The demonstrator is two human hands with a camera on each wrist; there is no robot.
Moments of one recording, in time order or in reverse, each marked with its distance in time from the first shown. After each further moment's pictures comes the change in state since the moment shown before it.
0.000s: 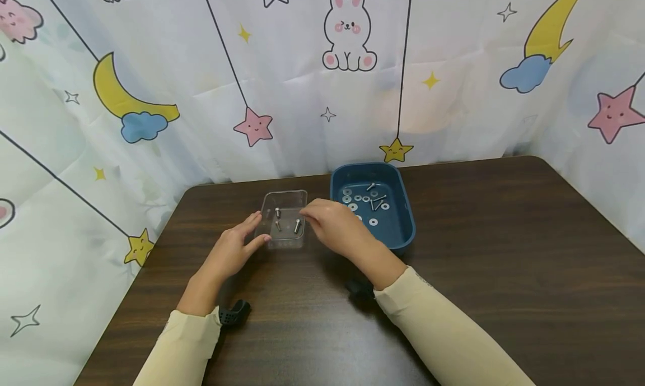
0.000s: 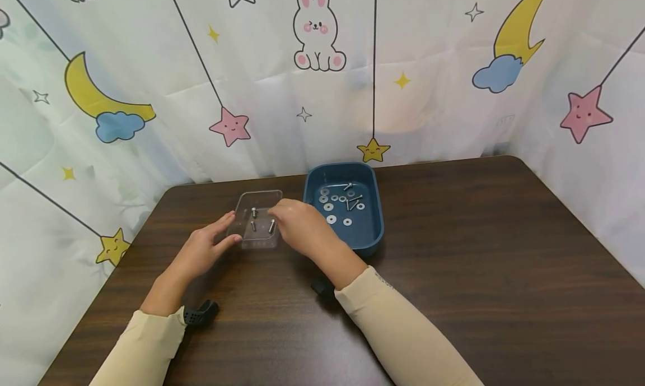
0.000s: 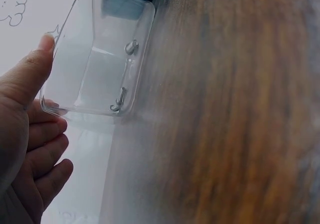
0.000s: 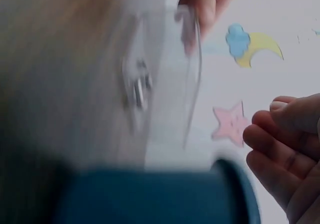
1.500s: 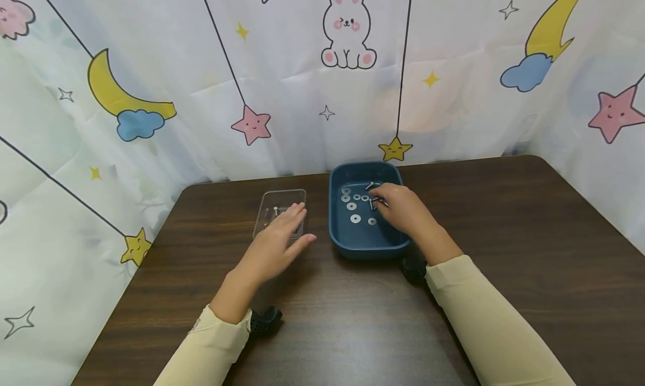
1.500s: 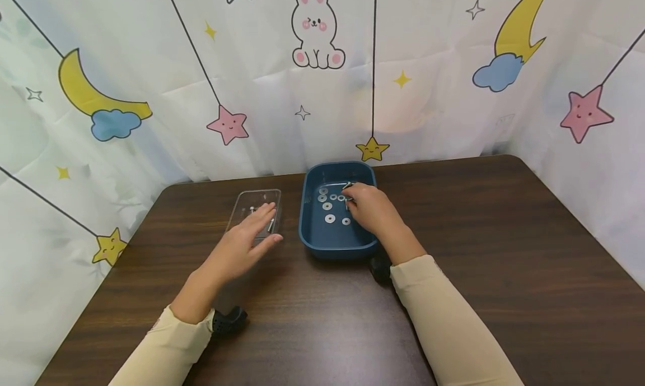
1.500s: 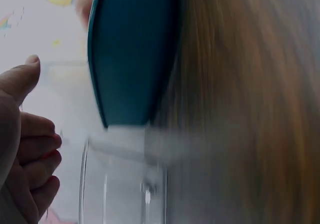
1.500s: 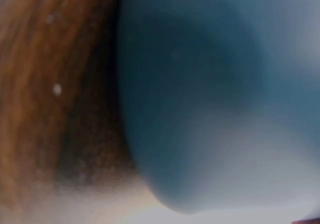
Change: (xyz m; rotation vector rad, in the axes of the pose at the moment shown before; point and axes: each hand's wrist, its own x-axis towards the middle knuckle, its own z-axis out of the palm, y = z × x) left_hand 0.014 0.092 0.017 0.068 0.038 0.236; right_hand -0.042 0.120 -0.034 -0.041 -0.136 0.335
